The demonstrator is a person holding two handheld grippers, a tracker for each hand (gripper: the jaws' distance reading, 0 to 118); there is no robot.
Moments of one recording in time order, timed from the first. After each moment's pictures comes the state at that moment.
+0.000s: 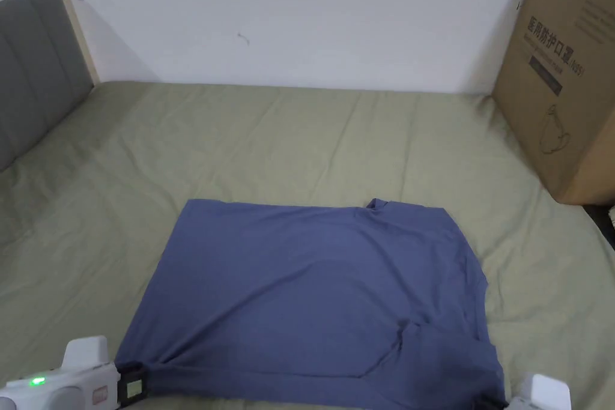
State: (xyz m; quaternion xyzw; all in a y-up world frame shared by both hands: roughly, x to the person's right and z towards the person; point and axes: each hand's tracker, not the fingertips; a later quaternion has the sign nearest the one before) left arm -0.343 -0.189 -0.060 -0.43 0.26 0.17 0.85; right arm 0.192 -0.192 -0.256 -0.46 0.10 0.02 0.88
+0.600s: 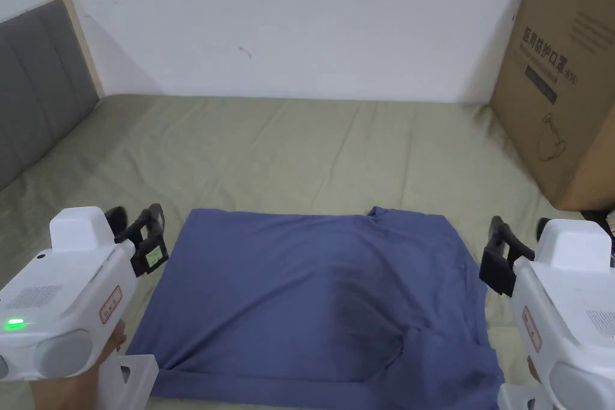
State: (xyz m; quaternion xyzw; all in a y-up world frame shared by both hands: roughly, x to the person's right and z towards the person) left arm -0.278 -0.011 -0.079 -0.07 0.23 0.06 0.97; right arm 0.128 0.006 -0.224 -0.09 0.15 0.05 0.98
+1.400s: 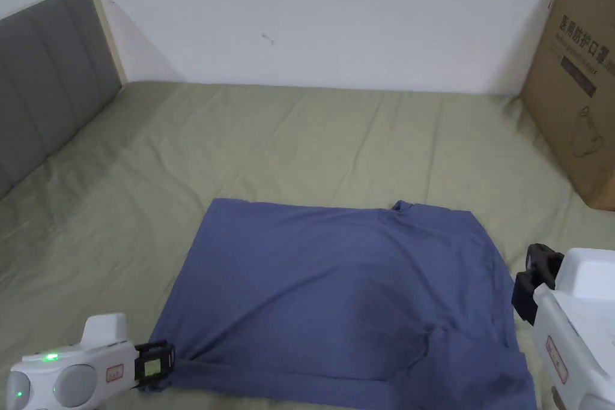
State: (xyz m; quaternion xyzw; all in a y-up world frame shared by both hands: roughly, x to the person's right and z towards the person) left arm -0.361 -0.178 -0.056 -0.43 0.25 0.18 0.85; right arm 0.124 -0.025 -0.235 -0.14 0.17 0.07 0.97
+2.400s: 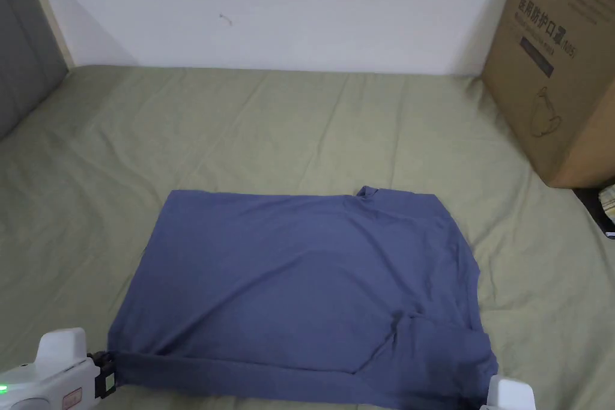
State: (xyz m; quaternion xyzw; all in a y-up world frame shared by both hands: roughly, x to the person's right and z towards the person) left arm -0.346 -0.185 -0.062 -0.41 0.23 0.14 0.87; right arm 0.166 -0.226 -0.239 -0.46 0.18 0.05 0.87
